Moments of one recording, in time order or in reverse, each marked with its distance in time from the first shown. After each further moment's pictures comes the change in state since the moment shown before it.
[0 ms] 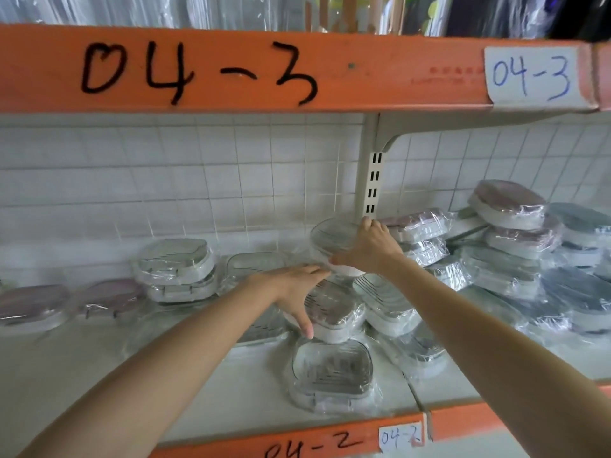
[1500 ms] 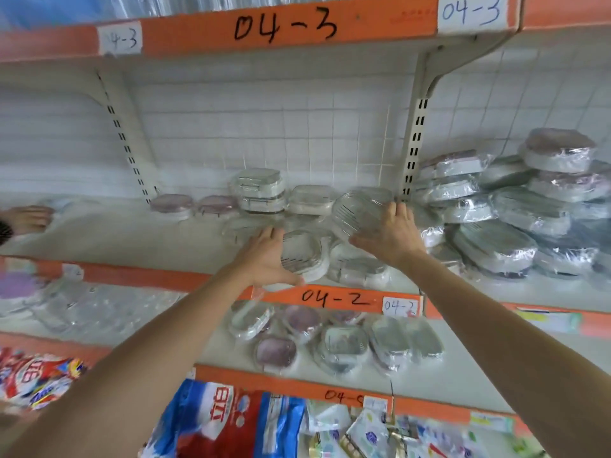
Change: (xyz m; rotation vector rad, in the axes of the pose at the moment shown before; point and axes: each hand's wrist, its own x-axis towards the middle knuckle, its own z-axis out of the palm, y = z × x) left_hand -0.195 0.092 0.078 -0.182 0.356 -0.671; right_hand -0.159 0.005 0.029 0.158 0.090 -0.218
